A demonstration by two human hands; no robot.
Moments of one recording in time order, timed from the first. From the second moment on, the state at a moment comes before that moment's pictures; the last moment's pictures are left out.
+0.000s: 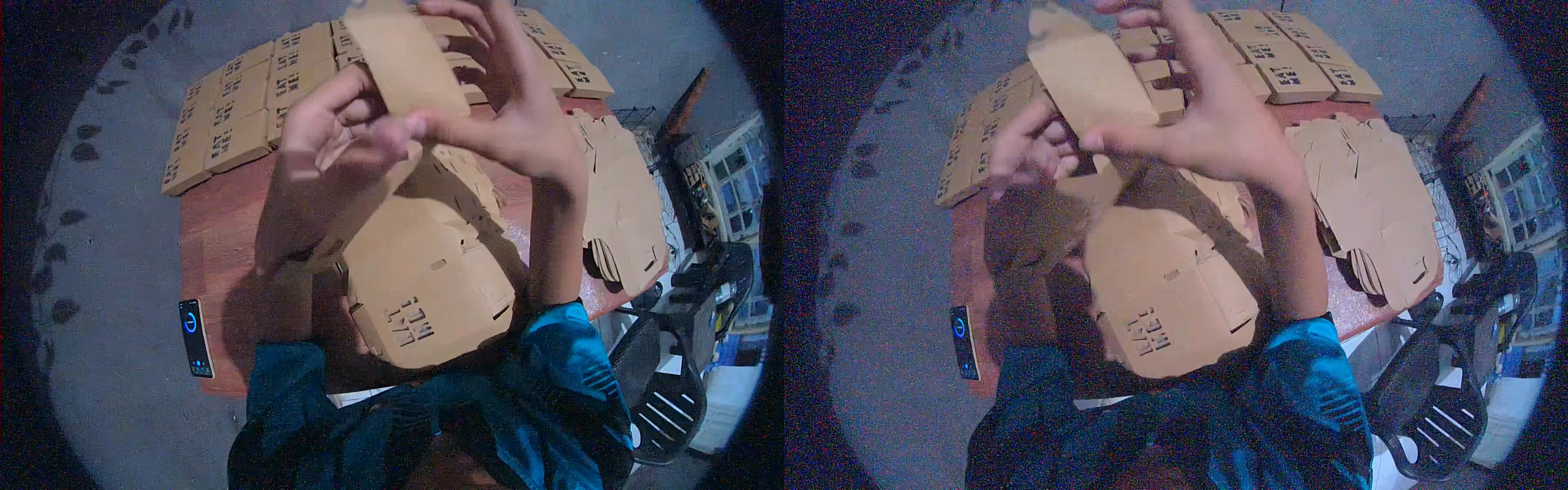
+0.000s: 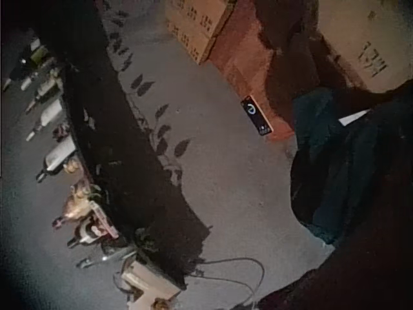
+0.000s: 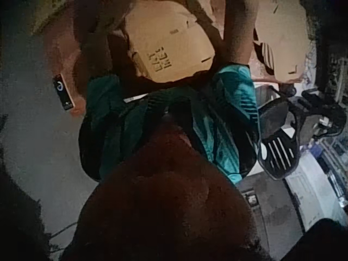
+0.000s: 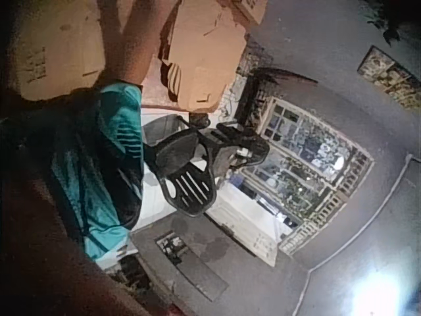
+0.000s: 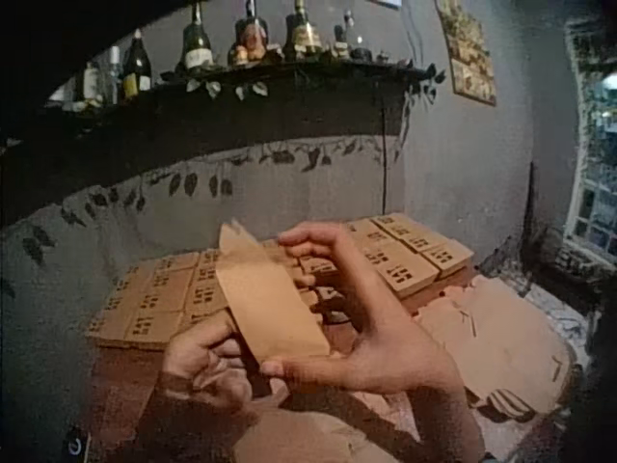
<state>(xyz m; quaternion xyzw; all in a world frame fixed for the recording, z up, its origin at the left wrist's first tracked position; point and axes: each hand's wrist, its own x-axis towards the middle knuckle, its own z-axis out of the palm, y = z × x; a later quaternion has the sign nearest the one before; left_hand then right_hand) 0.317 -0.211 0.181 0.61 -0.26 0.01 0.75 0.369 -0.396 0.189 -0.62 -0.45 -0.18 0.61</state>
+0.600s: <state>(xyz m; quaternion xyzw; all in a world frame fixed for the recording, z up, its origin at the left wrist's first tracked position) 0.310 -0.247 0.182 0.62 -0.24 0.09 0.74 0.353 -0.427 0.209 -0.68 -0.45 -0.35 0.46</state>
